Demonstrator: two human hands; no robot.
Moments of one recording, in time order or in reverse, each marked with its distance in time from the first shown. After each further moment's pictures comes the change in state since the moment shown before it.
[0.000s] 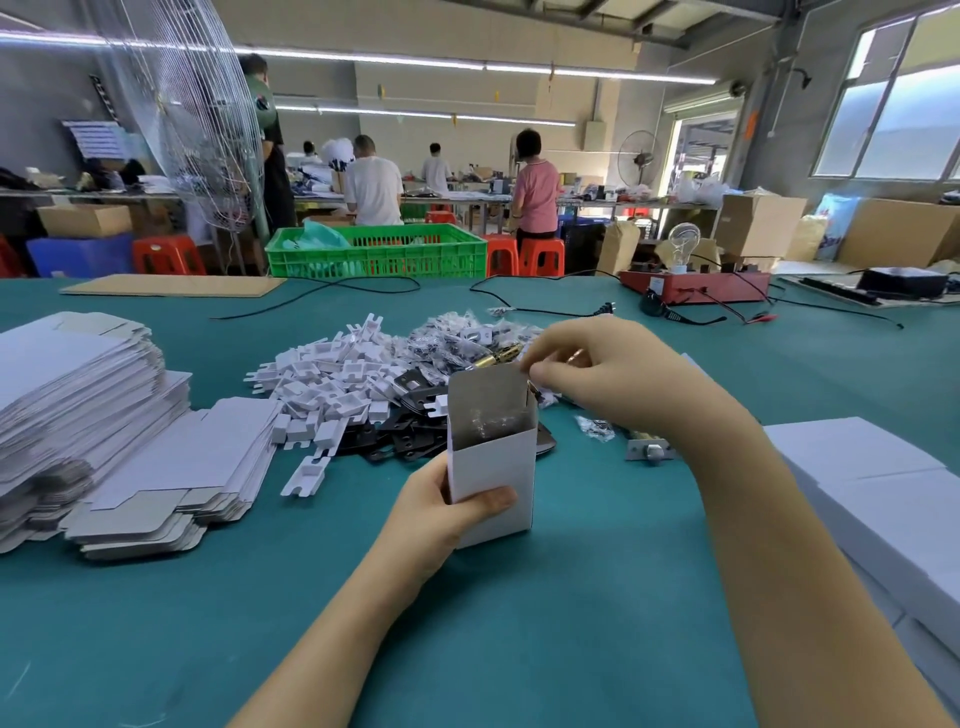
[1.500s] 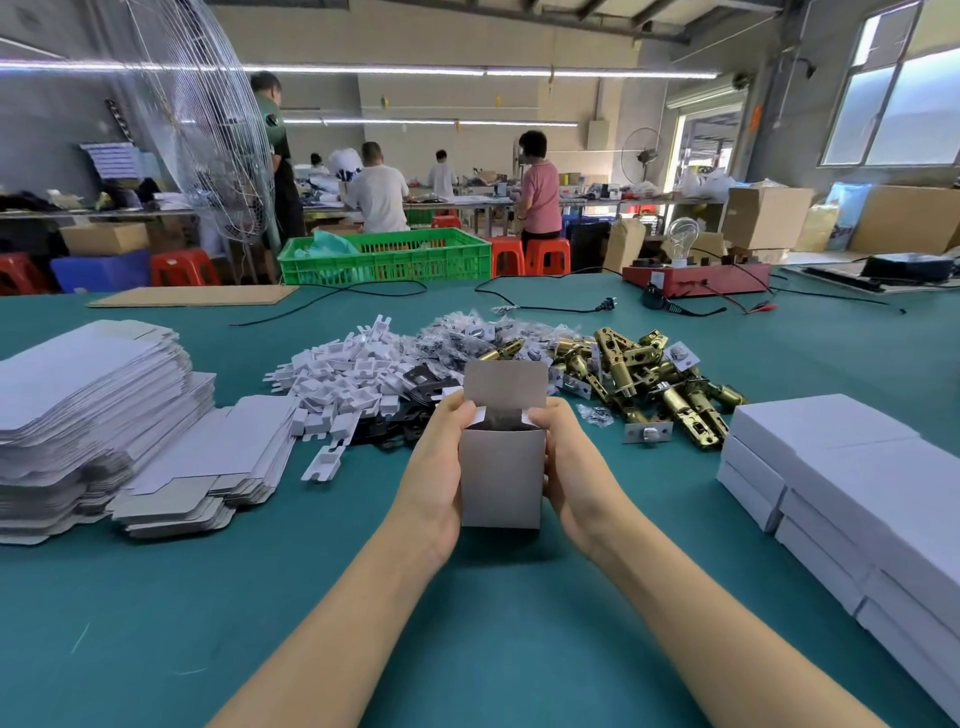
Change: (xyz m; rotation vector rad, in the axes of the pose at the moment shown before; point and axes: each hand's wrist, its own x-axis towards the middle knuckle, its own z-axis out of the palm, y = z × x) left_hand -0.001 0.031 0.021 -0.401 0.092 -0.021; right_hand -0.036 0.024 0.110 1.154 0.129 0.371
